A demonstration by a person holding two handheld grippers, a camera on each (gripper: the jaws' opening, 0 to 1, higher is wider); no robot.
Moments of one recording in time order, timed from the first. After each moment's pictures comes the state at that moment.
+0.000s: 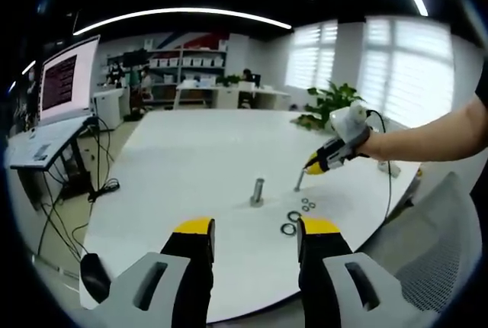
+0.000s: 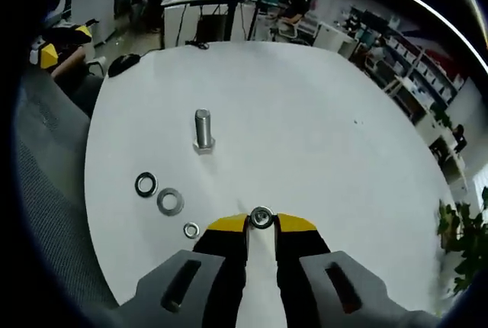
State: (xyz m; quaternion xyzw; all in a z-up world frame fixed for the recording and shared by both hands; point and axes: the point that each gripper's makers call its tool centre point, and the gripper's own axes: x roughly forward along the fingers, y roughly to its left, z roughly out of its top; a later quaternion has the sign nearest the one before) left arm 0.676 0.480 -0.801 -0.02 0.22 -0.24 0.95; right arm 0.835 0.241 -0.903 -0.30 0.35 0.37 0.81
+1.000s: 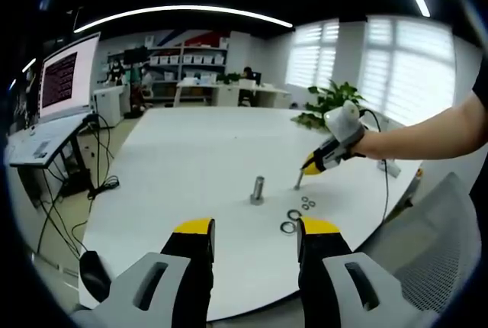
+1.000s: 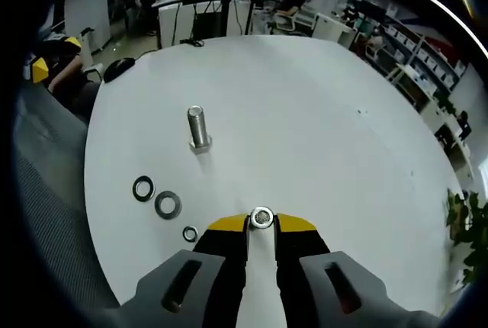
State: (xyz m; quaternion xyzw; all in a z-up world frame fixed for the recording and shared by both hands) left arm 0.676 0.481 -0.803 -0.02 0.23 -0.23 0.95; right arm 0.839 0.239 -0.913 -0.28 0.37 0.37 0.81
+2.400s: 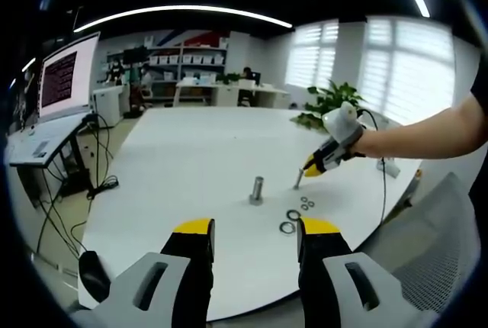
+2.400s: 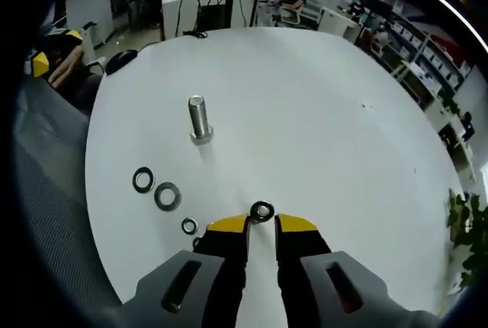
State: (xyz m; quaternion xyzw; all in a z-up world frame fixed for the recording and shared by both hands) left arm 0.676 0.480 -0.803 -0.03 0.23 -0.24 0.94; right arm 0.838 0.236 -0.916 -0.29 0.38 0.37 0.79
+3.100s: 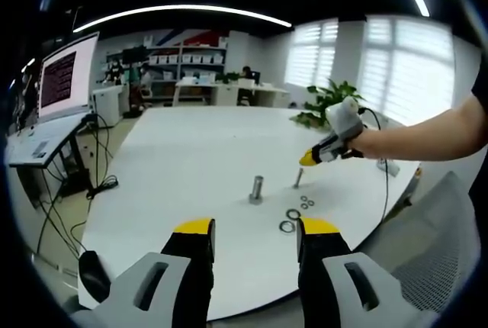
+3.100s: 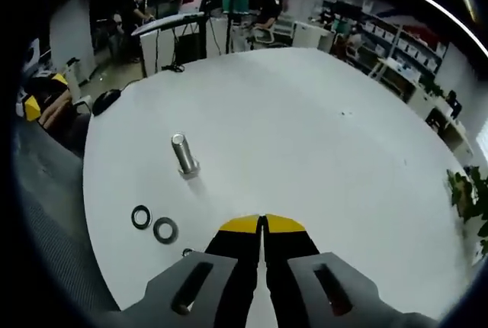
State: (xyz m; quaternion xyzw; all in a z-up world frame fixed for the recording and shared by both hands) left arm 0.676 0.480 -0.804 -0.02 0.23 -0.24 0.94; right arm 0.856 0.241 -0.901 -0.19 0.36 0.33 0.85
